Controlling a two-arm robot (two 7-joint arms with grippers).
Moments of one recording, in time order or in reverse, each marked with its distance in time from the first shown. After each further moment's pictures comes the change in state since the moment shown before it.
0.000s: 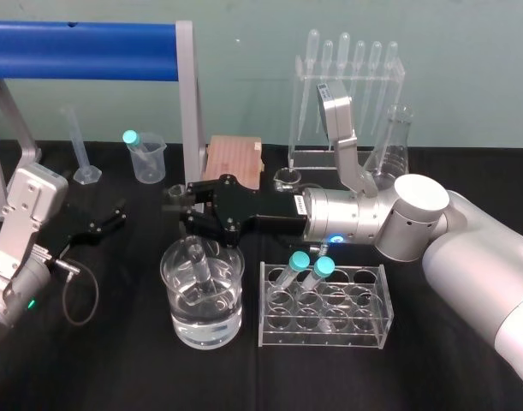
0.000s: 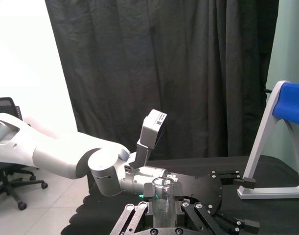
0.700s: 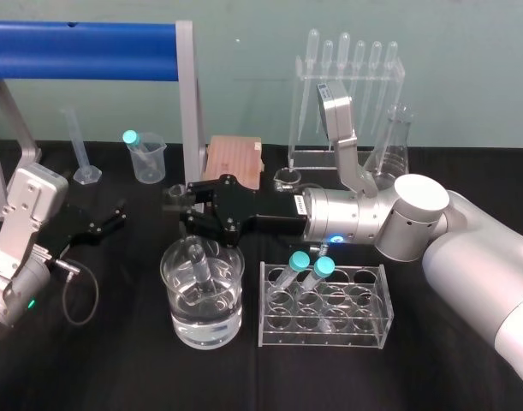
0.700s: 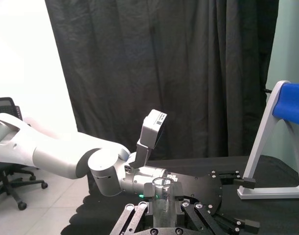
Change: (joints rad) left arm 0.000 0.000 0.000 0.000 0.000 0.000 0.000; right arm 0.000 0.000 0.000 0.000 0.000 0.000 0.000
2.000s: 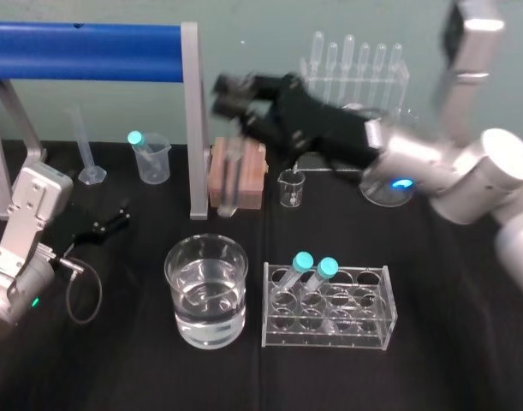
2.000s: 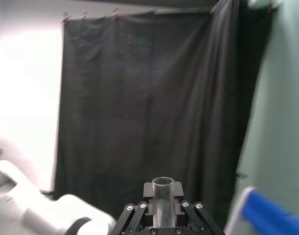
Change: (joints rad) left arm 0.000 0.000 0.000 0.000 0.000 0.000 0.000; right arm -0.082 0.160 0.143 -0.397 0.124 -0.038 -0.080
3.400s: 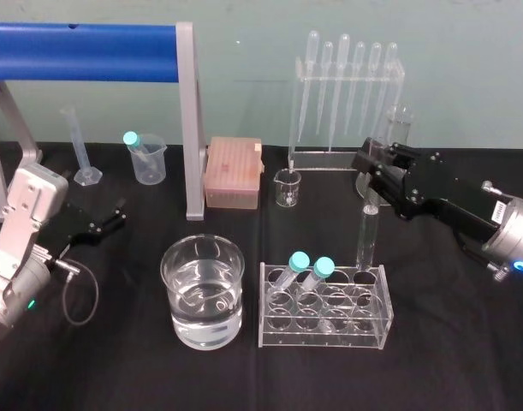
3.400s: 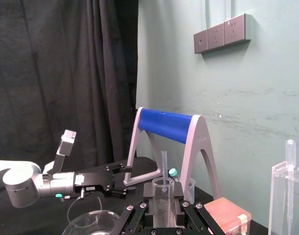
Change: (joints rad) left arm 0.000 0.000 0.000 0.000 0.000 0.000 0.000; right arm -0.422 0.326 0.223 -0.333 -0.057 0.083 -0.431
